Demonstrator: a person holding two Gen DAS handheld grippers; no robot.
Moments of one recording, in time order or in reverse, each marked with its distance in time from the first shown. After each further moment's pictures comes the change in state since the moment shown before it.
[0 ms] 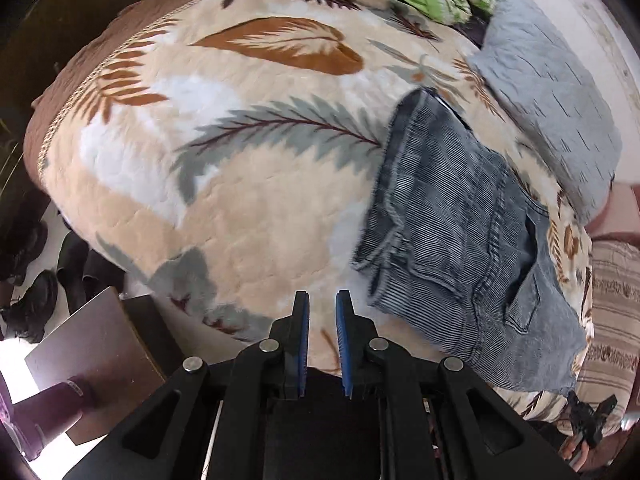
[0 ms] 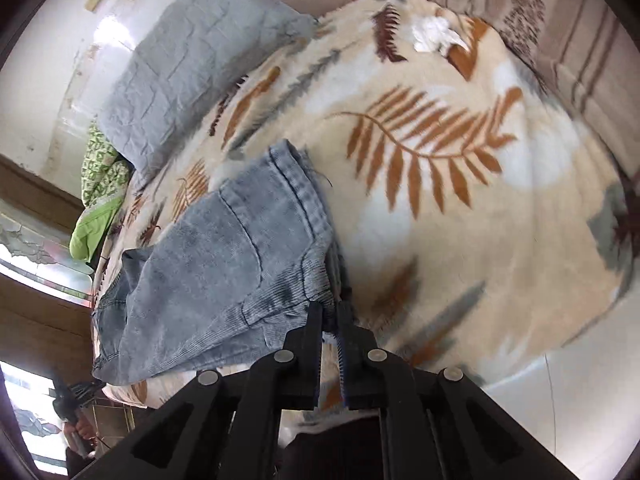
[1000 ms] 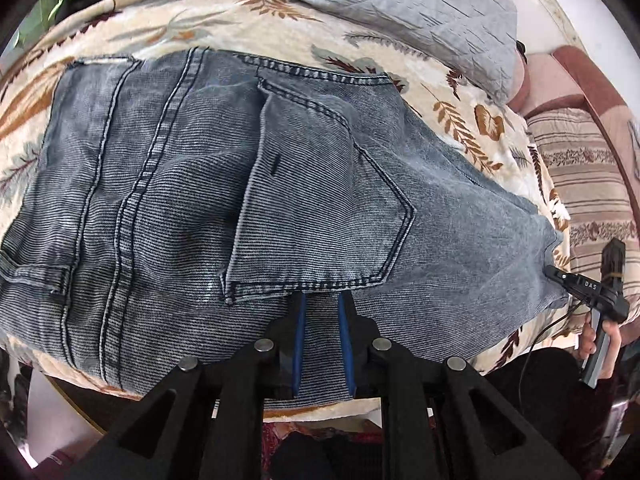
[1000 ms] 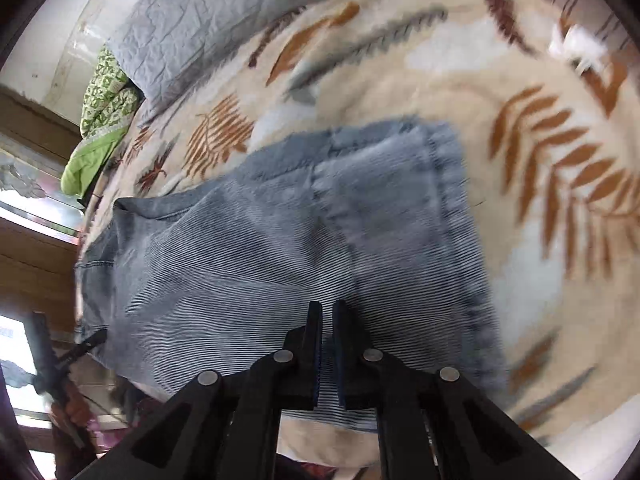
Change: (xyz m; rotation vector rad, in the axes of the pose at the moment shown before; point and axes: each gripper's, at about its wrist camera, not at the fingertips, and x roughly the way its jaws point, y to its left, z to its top) left arm 0.053 -0.179 -0.070 0.421 0.085 -0.169; right arm 0.075 0.084 0.027 -0.217 0.144 -0.043
